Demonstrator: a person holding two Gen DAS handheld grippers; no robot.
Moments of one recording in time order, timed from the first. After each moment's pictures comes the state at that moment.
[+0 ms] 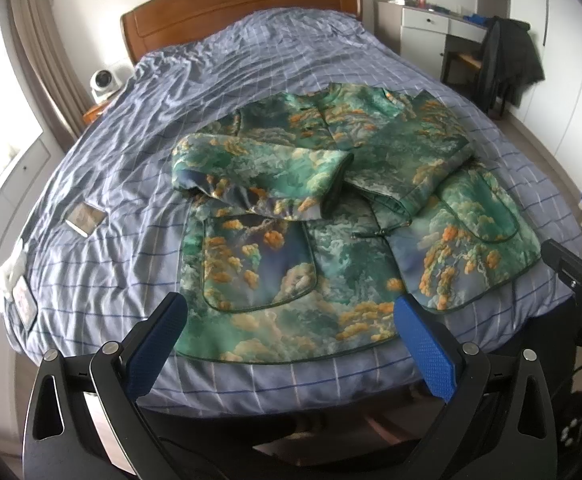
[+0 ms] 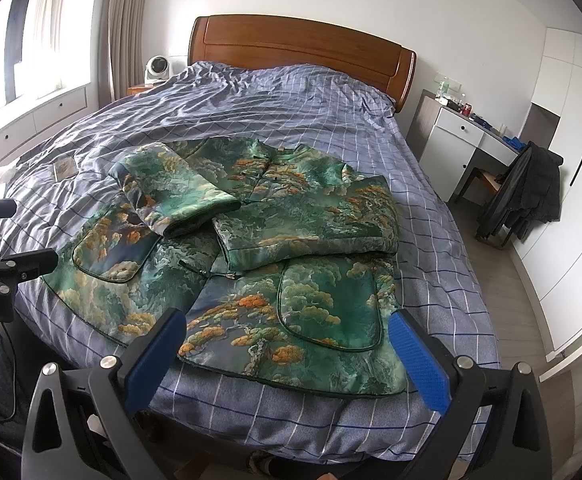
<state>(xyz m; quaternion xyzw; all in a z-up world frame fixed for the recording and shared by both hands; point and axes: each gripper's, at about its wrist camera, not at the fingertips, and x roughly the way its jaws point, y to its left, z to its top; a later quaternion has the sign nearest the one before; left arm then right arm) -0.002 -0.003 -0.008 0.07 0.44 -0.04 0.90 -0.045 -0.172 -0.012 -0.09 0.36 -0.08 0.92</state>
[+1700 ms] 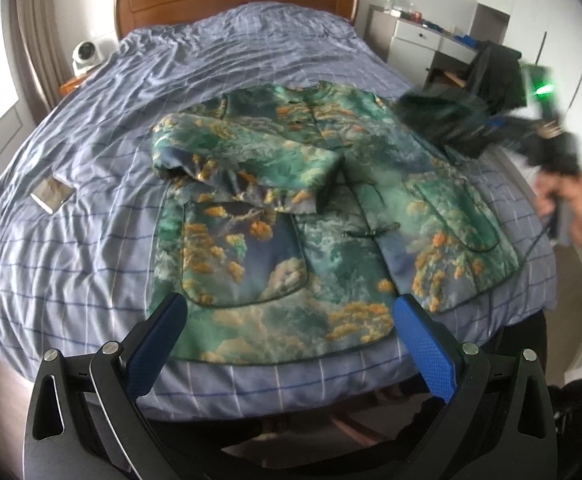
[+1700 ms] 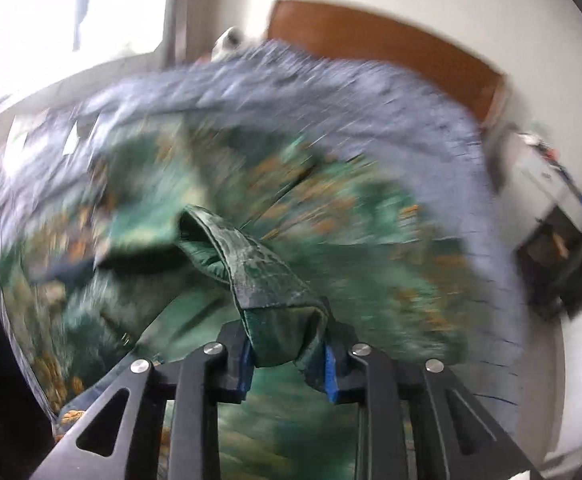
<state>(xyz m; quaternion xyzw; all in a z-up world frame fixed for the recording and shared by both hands) 0.014 0.021 -0.019 0.01 0.45 -0.09 0.89 0.125 -0.256 -0.027 -0.15 0.37 0.05 0.92</state>
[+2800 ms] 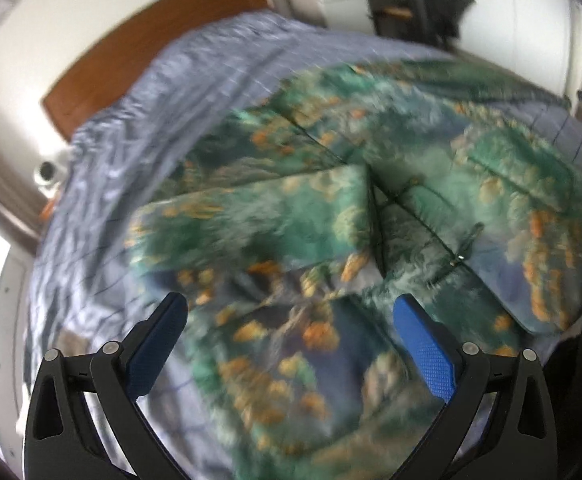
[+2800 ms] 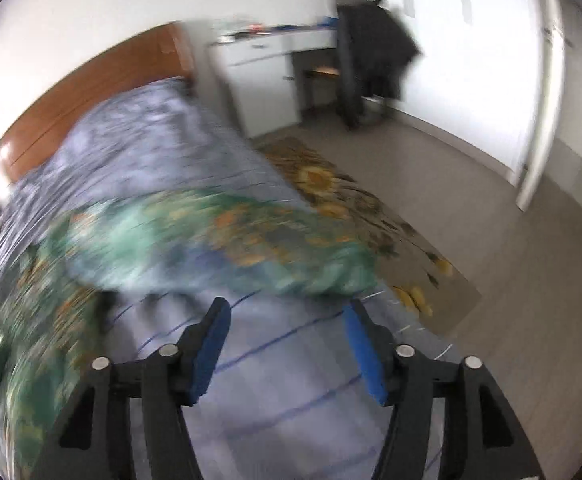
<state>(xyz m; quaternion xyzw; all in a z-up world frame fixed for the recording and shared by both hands) 0.139 -0.013 -0.071 0.25 0.41 -0.15 0.86 -0.043 -0.529 -0.072 0.18 0.33 -0.30 0.88</state>
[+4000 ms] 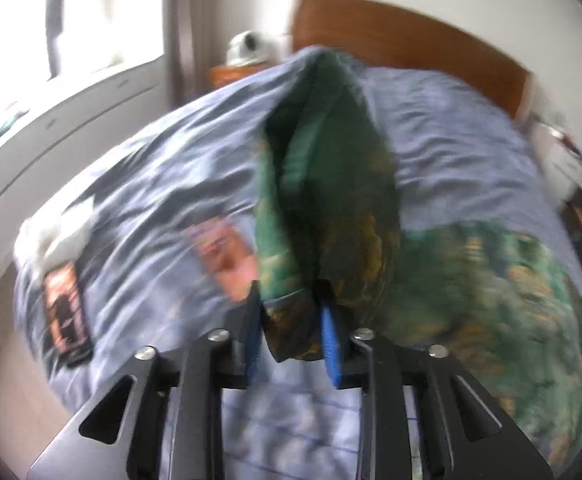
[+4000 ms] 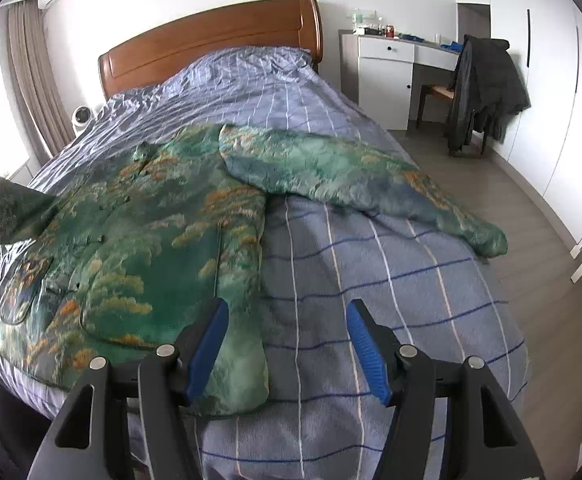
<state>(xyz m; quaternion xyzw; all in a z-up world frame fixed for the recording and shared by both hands) 0.160 0.332 -0.002 -0.12 0.39 0.17 0.90 -0.051 -0.379 -0.072 0.08 0.38 -0.15 0.91</state>
